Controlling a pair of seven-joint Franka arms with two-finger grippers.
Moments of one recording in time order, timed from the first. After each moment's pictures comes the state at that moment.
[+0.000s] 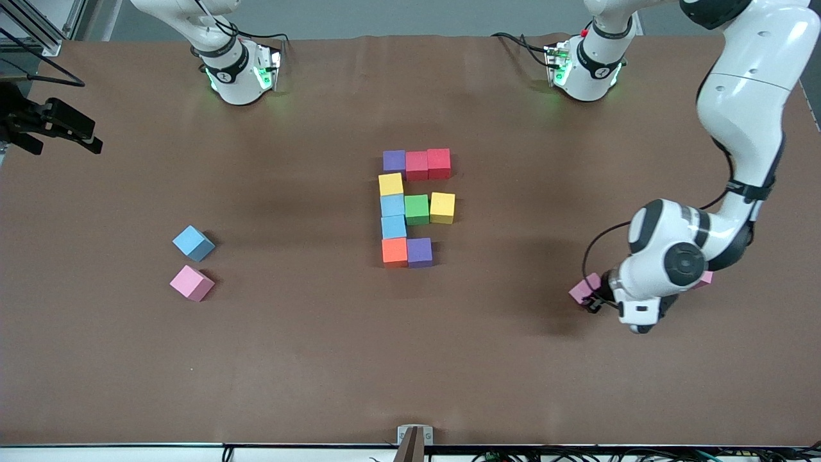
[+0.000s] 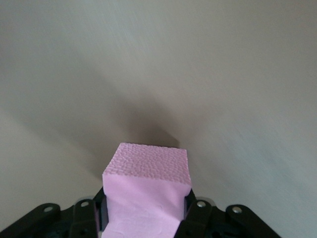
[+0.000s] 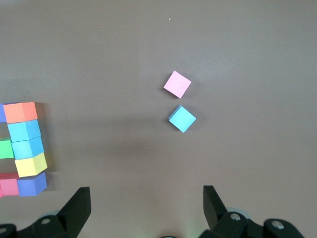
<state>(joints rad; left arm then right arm) 0.23 0.73 -0.49 -1.65 0.37 2.25 -1.23 -0.01 -0.01 0.02 -1.44 0.03 1.41 0.03</state>
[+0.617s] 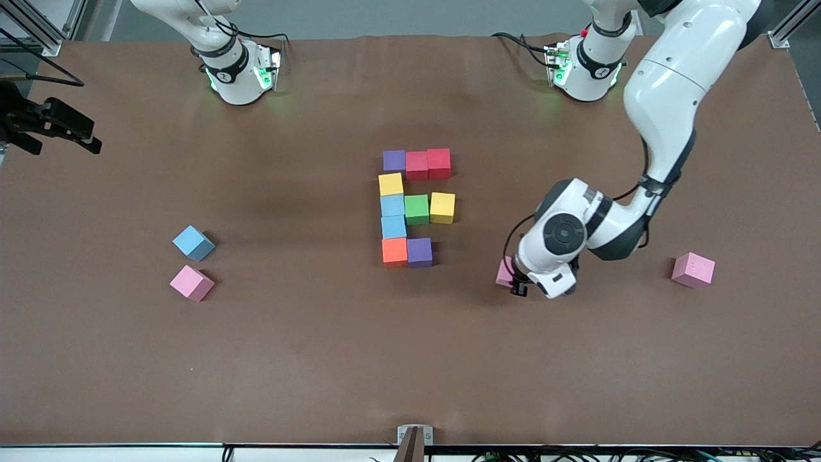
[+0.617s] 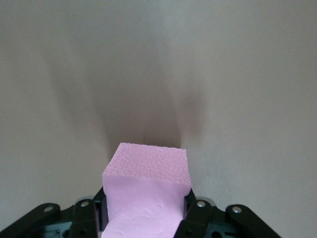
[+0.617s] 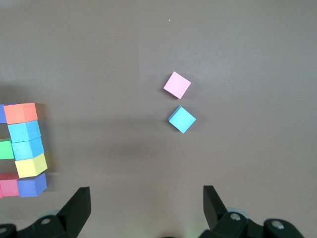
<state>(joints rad) -0.03 0.73 -0.50 -1.65 0.37 2.25 -2.09 -0.01 -0.01 0.02 -1.43 0.03 1.41 0.03</state>
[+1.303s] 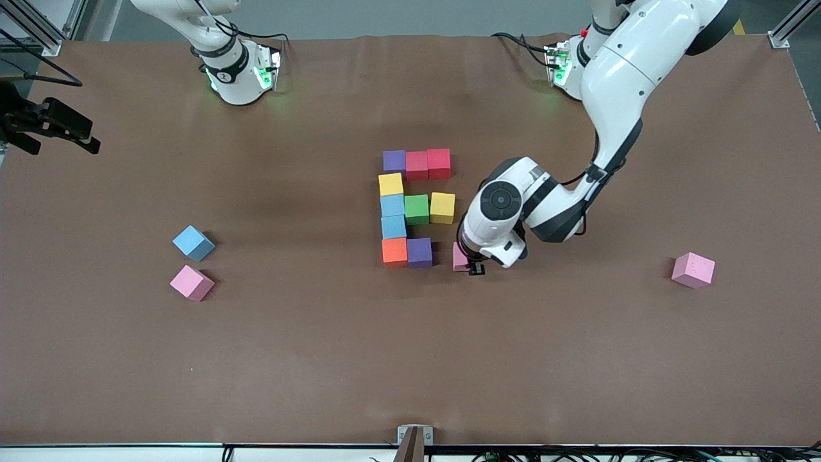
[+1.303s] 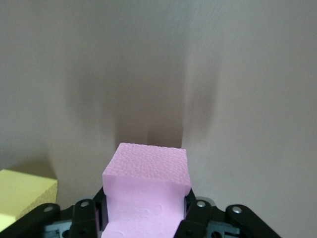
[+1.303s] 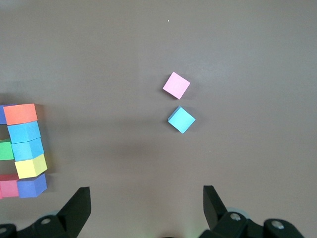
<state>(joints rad) -0.20 0.74 -0.49 -1.66 0.37 2.33 -2.47 -0.01 -0.01 0.02 -1.43 0.03 1.41 0.03</state>
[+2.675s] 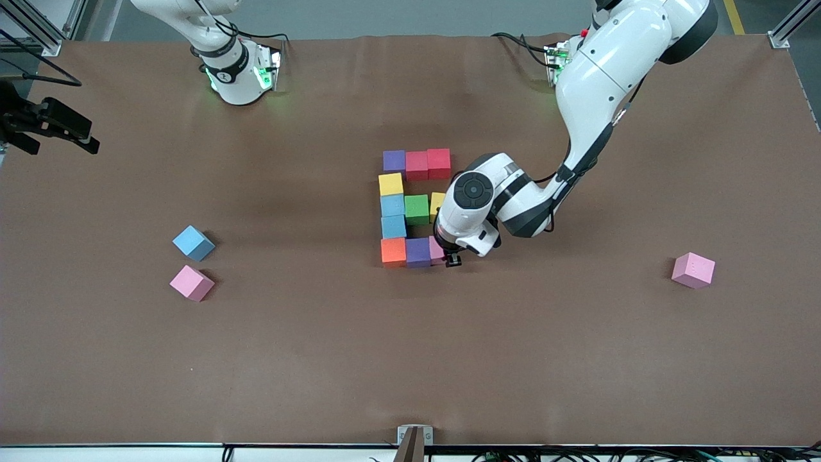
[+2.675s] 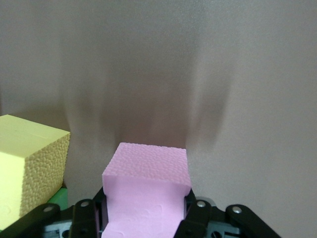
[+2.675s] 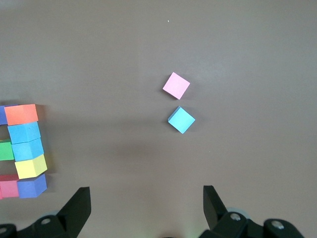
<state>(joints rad) -0.27 0.79 -0.49 -1.63 0.37 2.38 -2.62 -0.01 -0.01 0.02 -1.43 0.03 1.41 0.03</state>
